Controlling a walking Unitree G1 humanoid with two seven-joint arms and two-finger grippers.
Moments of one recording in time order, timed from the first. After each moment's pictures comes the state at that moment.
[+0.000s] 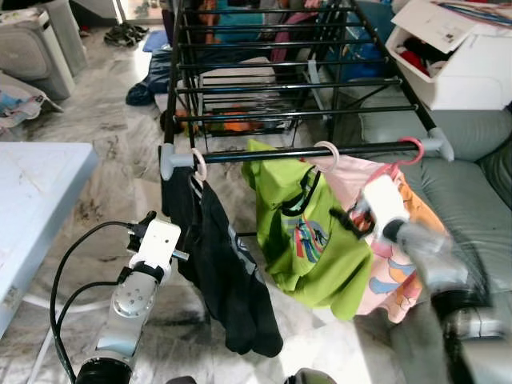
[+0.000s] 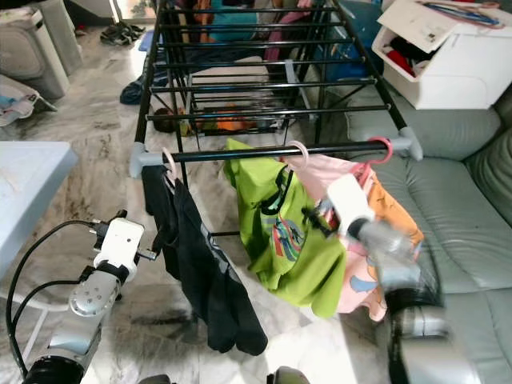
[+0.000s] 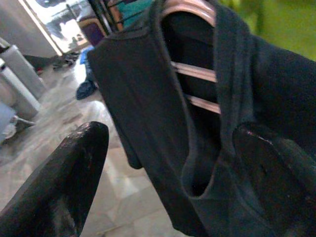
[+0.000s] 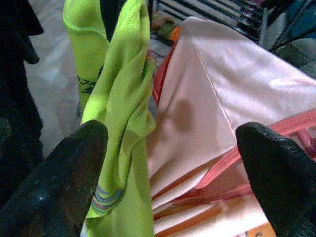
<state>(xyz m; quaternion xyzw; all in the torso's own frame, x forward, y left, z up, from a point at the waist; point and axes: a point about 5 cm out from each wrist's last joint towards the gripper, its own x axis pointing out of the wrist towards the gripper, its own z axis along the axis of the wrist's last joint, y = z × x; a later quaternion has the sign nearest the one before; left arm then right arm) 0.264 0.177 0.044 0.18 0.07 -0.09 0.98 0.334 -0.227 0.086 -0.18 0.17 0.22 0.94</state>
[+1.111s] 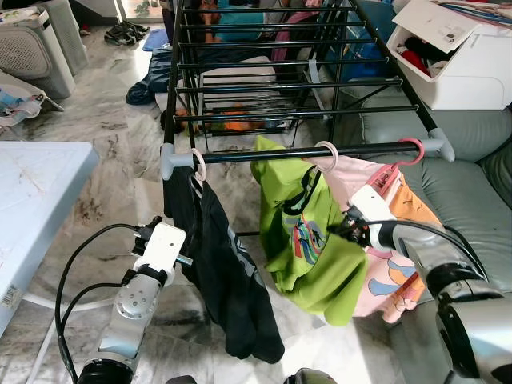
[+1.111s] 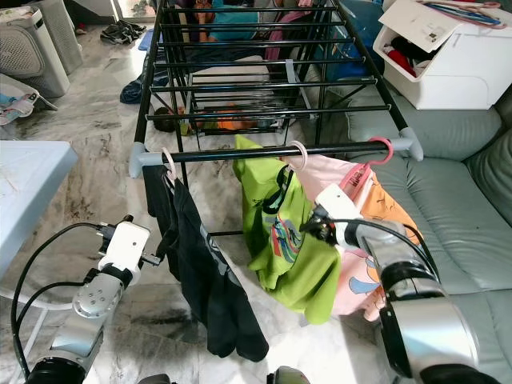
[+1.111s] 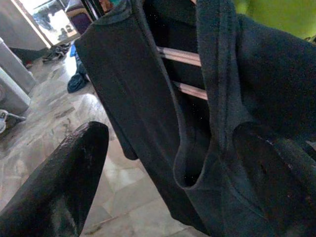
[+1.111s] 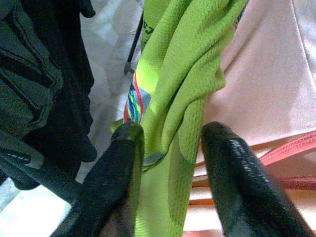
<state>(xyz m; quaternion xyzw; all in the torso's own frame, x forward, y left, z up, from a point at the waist) 0.261 0.172 0.039 0.18 0.09 -0.10 0.97 0.333 -0.223 0.067 -0.19 0.26 0.31 0.90</state>
